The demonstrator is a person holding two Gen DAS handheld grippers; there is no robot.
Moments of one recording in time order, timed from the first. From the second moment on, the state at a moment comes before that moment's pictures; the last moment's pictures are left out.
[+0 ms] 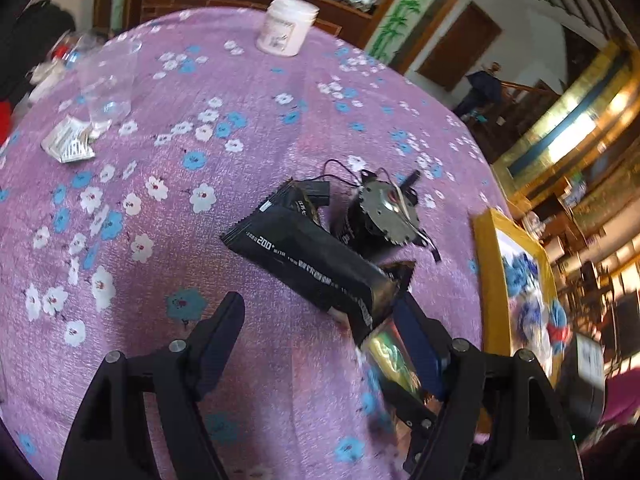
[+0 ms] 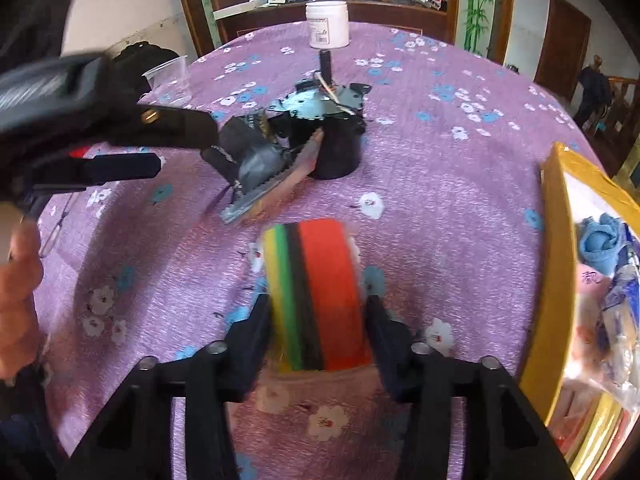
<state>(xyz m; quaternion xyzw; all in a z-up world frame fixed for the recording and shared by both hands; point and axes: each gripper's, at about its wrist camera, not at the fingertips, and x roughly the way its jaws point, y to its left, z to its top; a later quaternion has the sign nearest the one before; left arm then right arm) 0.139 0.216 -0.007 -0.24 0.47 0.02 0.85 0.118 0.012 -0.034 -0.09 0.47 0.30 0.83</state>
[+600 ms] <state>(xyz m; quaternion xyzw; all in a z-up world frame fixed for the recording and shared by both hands) 0.184 0.220 -0.043 -0.22 0.48 0.13 0.84 0.124 -0.014 -0.031 -0.01 0.45 0.33 0.83</state>
